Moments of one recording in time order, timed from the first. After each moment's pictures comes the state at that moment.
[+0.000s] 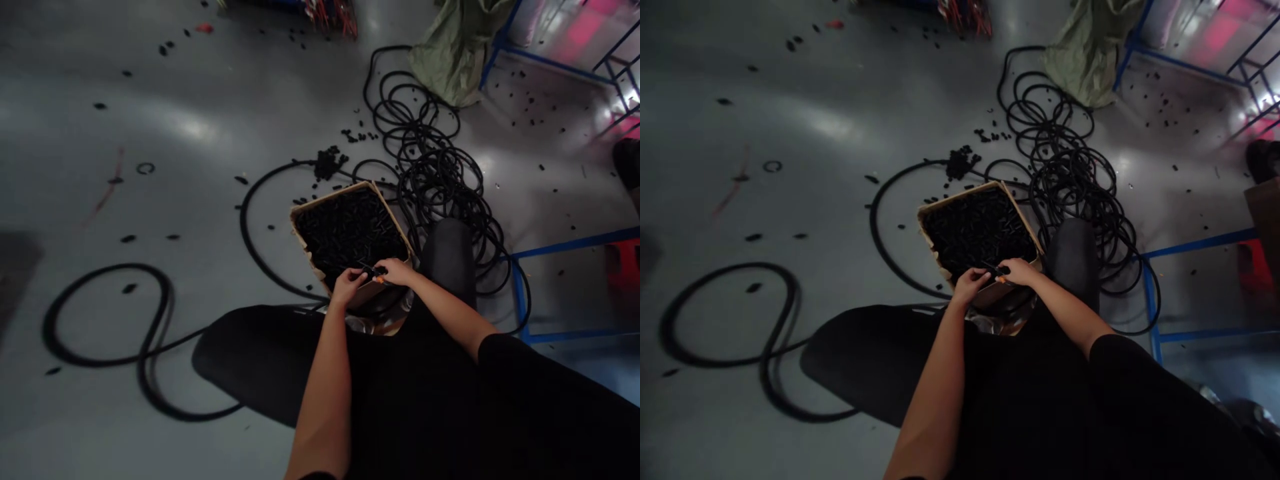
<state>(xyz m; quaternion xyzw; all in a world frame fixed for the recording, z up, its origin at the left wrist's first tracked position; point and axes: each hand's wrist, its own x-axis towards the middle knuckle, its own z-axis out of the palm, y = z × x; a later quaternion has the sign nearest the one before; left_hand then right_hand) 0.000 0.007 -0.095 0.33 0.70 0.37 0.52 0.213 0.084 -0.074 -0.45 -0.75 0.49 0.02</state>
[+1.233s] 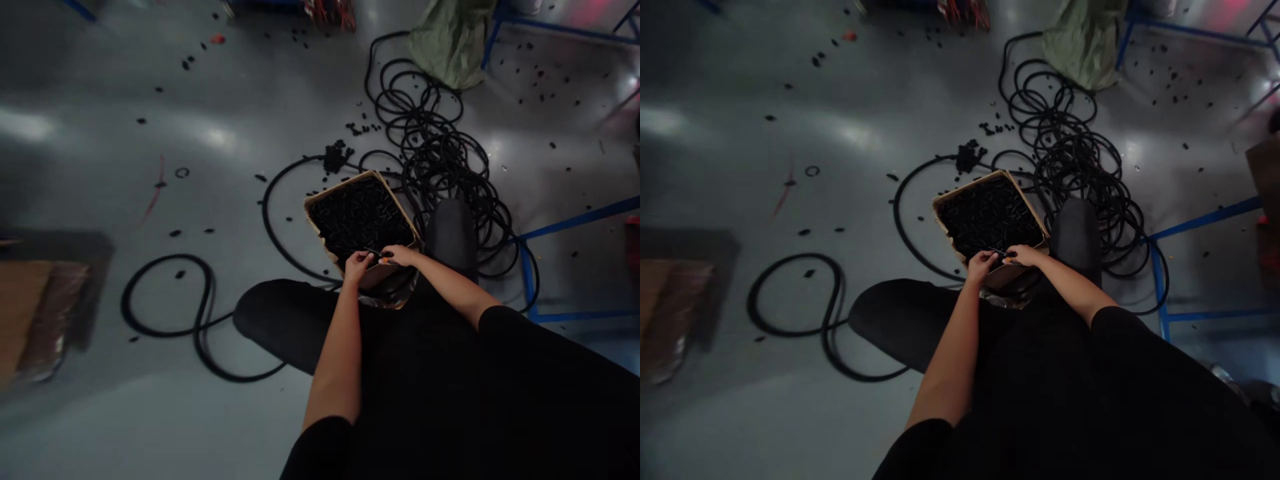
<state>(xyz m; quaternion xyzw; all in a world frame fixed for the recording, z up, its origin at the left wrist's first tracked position) -0.003 0.008 -0.146 0.31 0.71 0.40 0.49 0.212 0.079 -0.084 -0.44 -0.72 0.54 0.02</state>
